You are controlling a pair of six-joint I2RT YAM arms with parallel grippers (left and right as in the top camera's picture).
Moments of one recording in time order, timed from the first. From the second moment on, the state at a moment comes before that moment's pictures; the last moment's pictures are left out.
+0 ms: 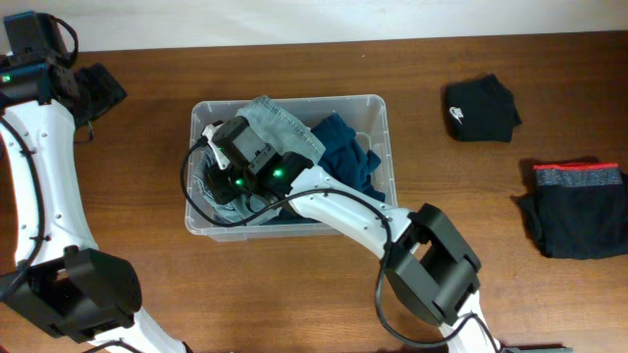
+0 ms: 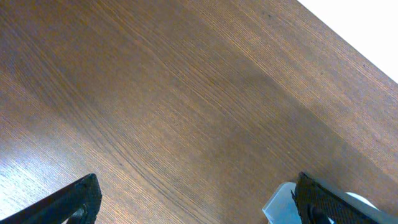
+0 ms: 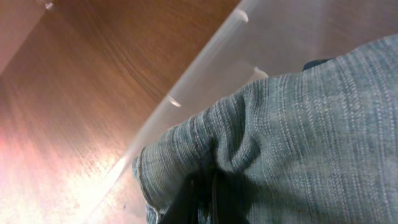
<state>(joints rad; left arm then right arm) 0.26 1.91 2.02 -1.16 -0.15 -0.41 0.84 2.16 1.71 -0.32 -0.25 0.34</state>
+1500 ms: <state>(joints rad) 0.26 1.91 2.02 -1.16 -0.15 -0.41 0.54 2.13 1.70 -0.23 -0.25 0.34</state>
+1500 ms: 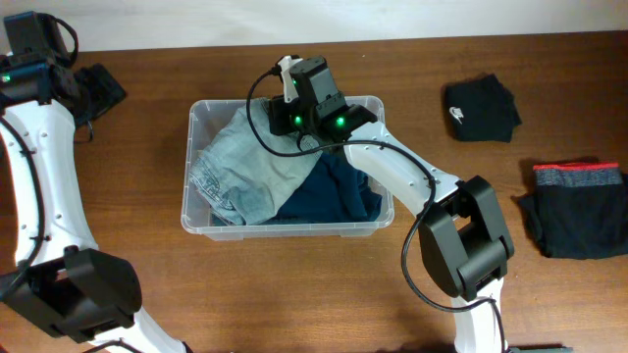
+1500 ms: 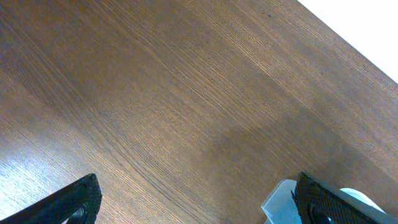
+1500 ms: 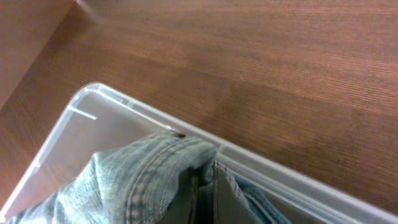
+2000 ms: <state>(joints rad) 0.26 1.91 2.02 -1.16 -0.15 -0.41 0.54 2.12 1.70 -0.33 -0.19 0.34</state>
